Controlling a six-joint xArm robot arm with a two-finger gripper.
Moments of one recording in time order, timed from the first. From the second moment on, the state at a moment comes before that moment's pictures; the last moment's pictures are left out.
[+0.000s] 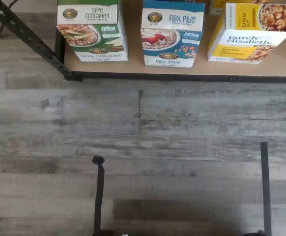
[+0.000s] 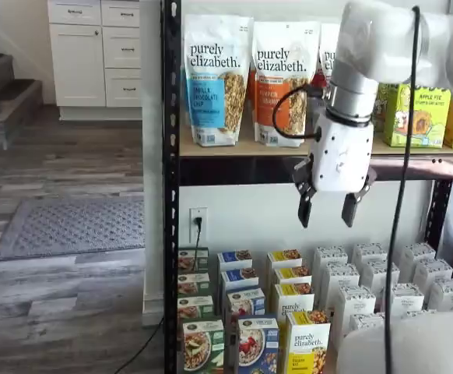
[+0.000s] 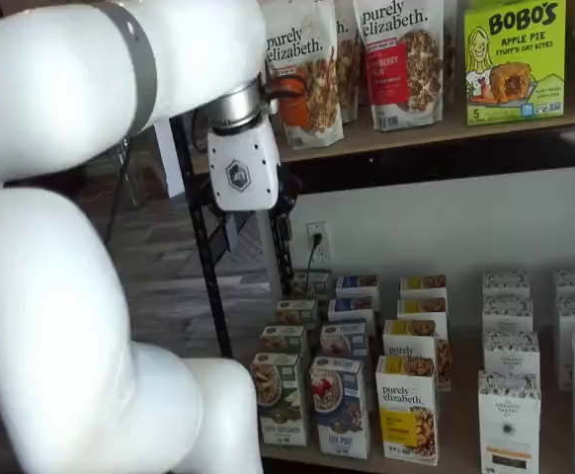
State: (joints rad) arm 0.03 -0.82 -0.67 0.06 1.40 0.03
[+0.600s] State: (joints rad) arm 0.05 -0.70 -0.55 0.07 1.18 0.04
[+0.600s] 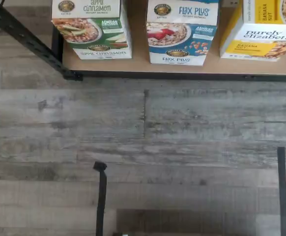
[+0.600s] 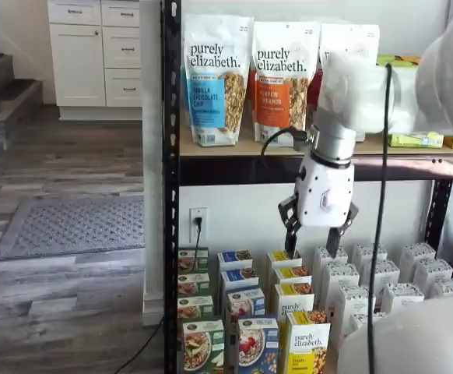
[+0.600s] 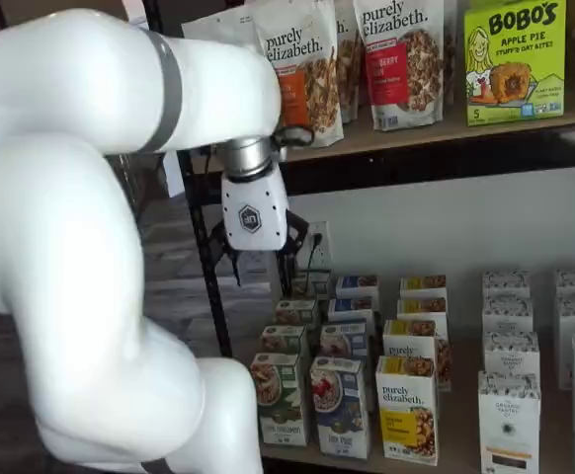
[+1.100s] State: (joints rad) arm 0.07 -0.59 -0.50 0.09 1.00 0.04
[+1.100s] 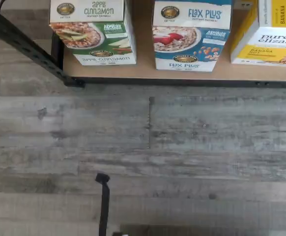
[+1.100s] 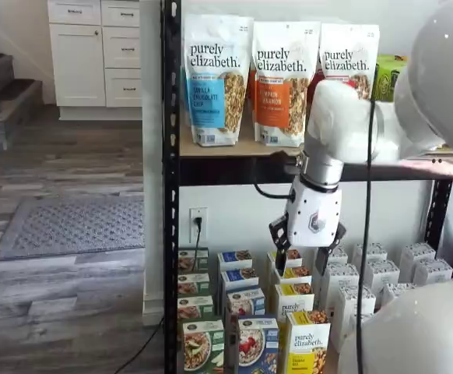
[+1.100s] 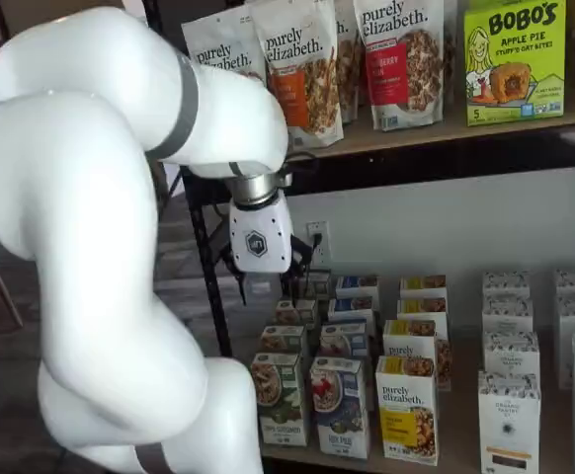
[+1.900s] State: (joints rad) arm 0.09 -0.37 -0.45 0.11 0.72 0.01
